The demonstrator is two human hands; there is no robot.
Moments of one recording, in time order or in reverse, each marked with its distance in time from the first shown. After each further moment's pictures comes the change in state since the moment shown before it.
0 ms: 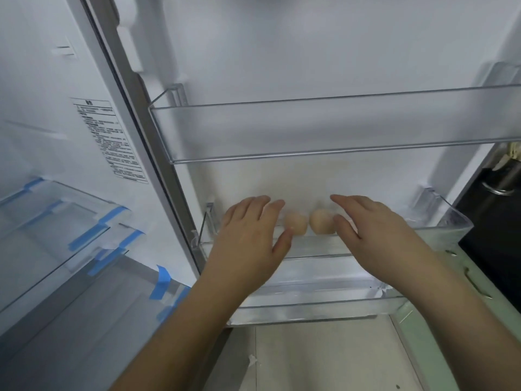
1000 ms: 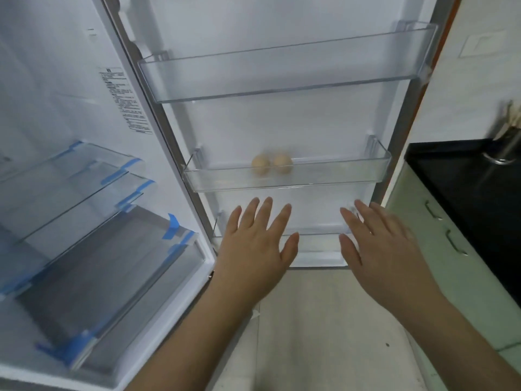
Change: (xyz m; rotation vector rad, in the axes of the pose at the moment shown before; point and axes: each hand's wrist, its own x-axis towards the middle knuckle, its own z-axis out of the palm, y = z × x) left_hand -0.115 0.146 0.003 0.235 -0.186 -0.141; right_hand -0.174 0.066 0.000 -0.163 0.123 -0.035
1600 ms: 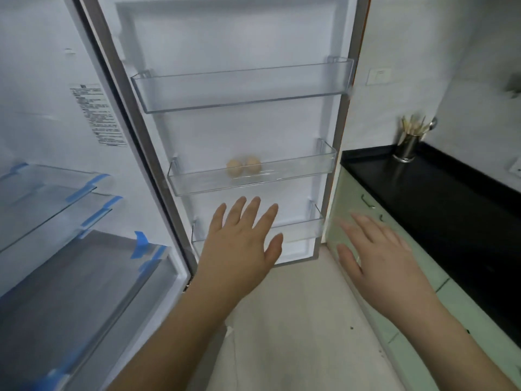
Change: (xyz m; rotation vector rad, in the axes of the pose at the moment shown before) left_hand -0.057 -0.018 -0.030 -0.034 0.102 0.220; right_hand -0.101 -0.036 -0.045 -0.039 0.116 0.184
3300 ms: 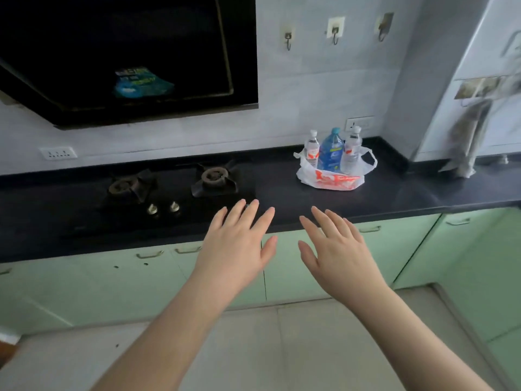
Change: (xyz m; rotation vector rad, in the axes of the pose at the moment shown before) left_hand -0.353 0.529 -0.106 -0.328 0.069 1.445; right_hand -0.631 0.088 -0.274 -0.545 0.098 1.293
